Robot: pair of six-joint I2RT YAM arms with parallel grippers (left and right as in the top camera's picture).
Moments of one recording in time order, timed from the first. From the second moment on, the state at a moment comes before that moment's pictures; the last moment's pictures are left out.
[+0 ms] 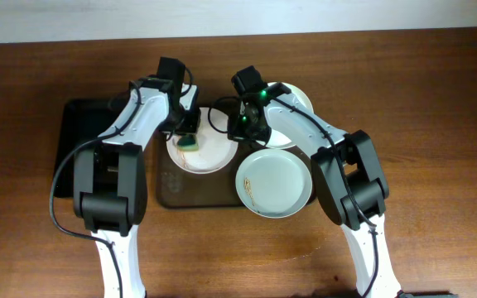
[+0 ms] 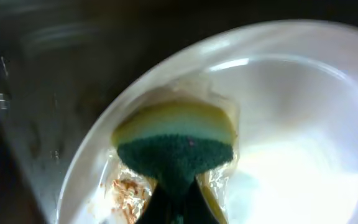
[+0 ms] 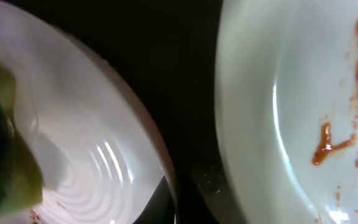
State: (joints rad) left arm -0.18 2.23 1.71 -0.91 0.12 -0.03; right arm 0.47 2.33 1.82 -0.79 -0.27 0.58
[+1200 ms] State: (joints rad) left arm -0.23 2.23 1.70 -1.06 -0.10 -0.16; right arm 0.49 2.33 1.82 -0.78 -0.26 0.56
